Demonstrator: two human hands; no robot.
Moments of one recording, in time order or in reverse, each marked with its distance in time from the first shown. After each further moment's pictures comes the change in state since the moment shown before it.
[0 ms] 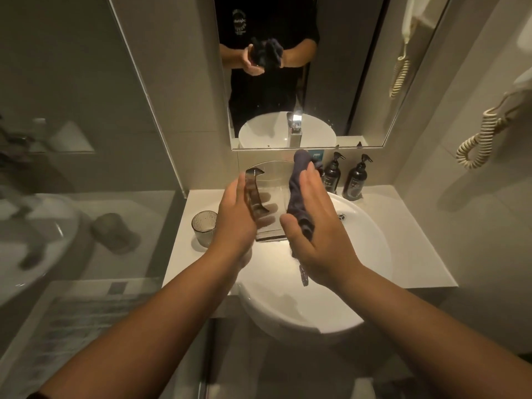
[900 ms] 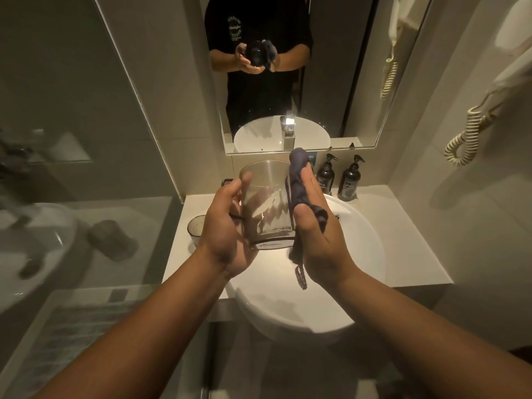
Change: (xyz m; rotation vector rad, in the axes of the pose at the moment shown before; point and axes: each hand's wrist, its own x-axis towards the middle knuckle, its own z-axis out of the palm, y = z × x) left_hand -0.025 0.013 0.000 -0.446 -0.266 -0.179; right_hand -0.002 0.008 -0.007 0.523 0.028 0.071
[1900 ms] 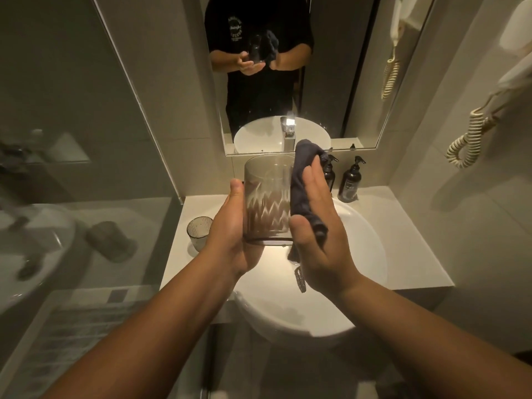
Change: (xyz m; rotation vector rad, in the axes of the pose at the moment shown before) left_hand 0.030 -0.007 -0.002 -0.011 -0.007 -0.079; right_hand -0.004 -0.008 0.003 -0.217 0.087 -0.192
